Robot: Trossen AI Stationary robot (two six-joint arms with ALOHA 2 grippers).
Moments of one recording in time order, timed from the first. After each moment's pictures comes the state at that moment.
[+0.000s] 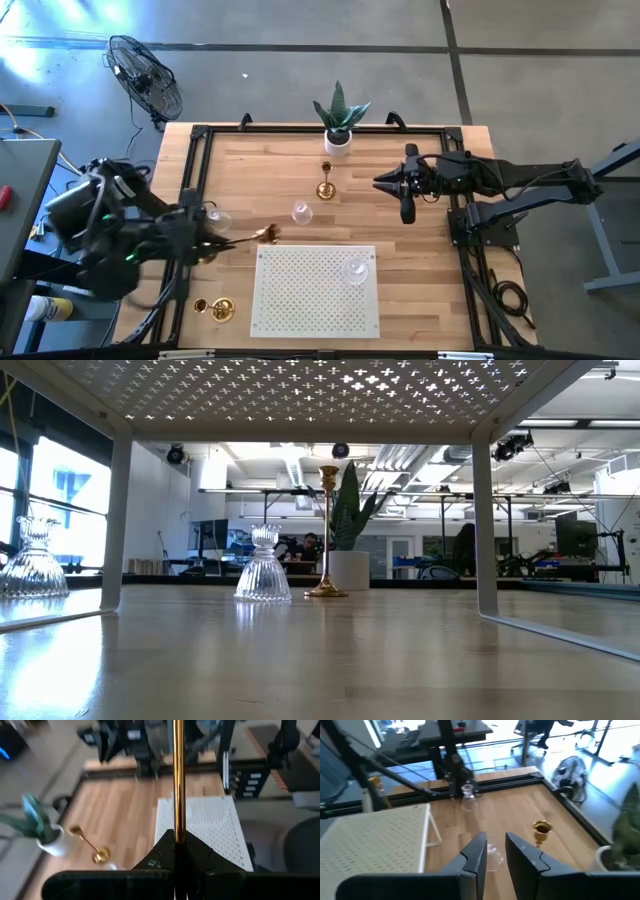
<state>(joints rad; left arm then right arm) -0.93 1.57 2.35 -1.57 -0.86 -0.60 0.05 0.95 0.97 -0.31 0.17 0.15</state>
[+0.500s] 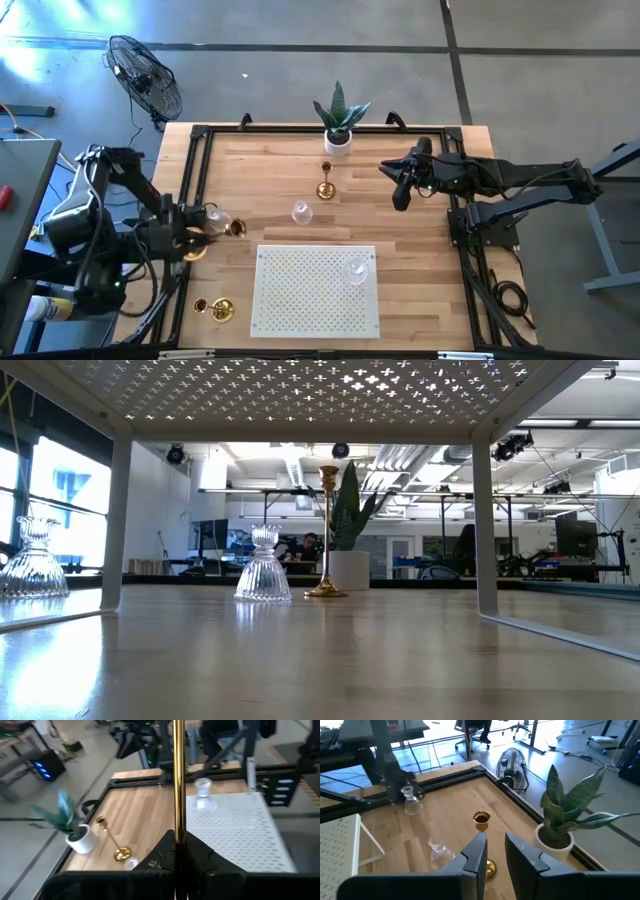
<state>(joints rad) -1.17 1.31 1.77 -1.57 -1.18 -0.96 0.05 0.95 0.97 -0.40 0.47 0.25</state>
